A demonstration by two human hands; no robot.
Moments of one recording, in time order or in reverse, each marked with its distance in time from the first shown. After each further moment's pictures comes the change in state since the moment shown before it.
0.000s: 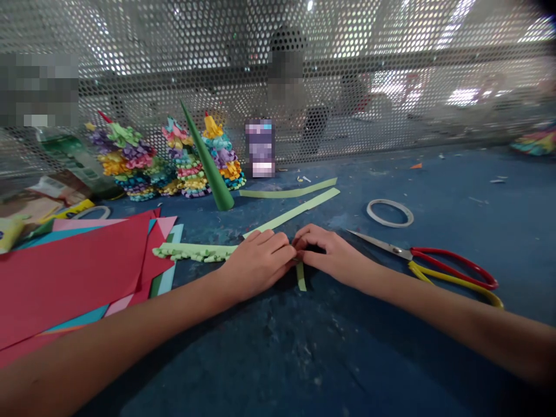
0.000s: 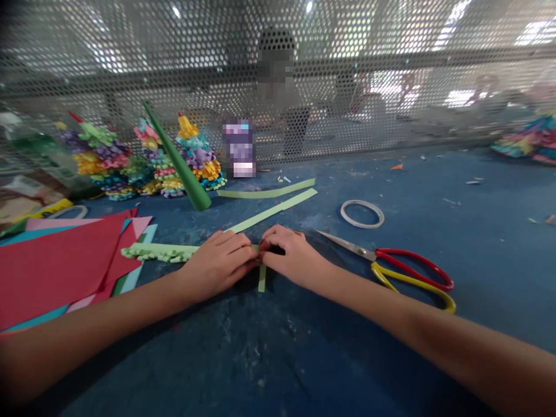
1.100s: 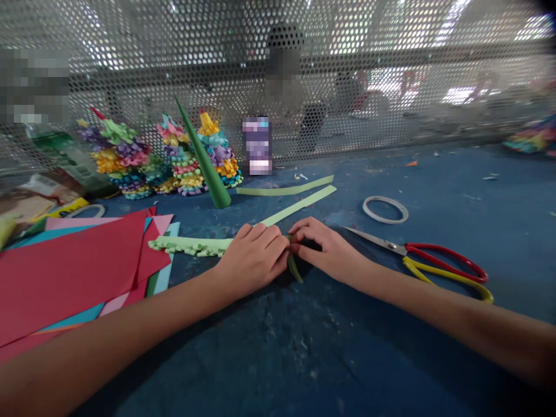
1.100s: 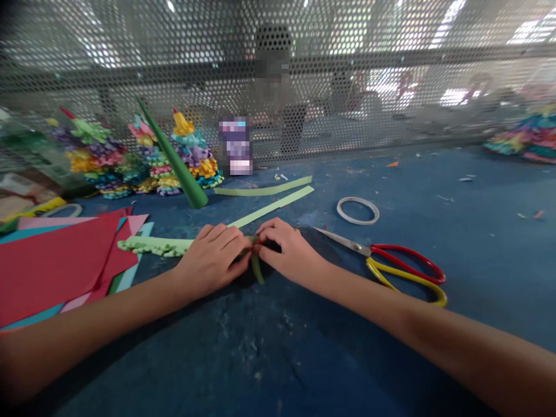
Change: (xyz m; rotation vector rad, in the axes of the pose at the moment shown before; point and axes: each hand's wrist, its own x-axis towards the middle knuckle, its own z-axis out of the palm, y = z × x) left_hand 0.000 0.005 -0.003 0.121 0.040 -0.103; right_hand -0.003 0.000 0.003 -0.040 0.116 -0.083
